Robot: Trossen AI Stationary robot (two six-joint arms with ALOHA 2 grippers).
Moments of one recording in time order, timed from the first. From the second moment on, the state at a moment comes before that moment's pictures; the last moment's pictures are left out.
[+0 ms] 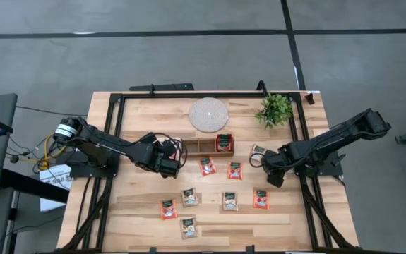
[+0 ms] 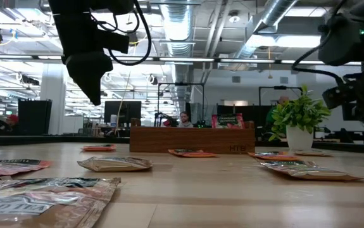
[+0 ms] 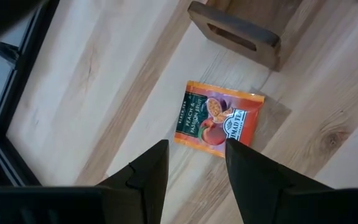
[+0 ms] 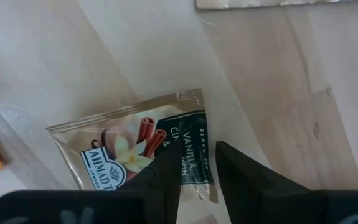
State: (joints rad) left arm -0.23 1.58 1.08 -1.05 -0.58 -0.76; right arm 0.25 1.17 0.45 -0.83 0.00 0.70
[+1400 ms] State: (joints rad) left arm -0.23 1.58 1.08 -1.04 -0.58 -0.75; right arm 0.25 1.23 0.97 -1.02 0.38 0.51
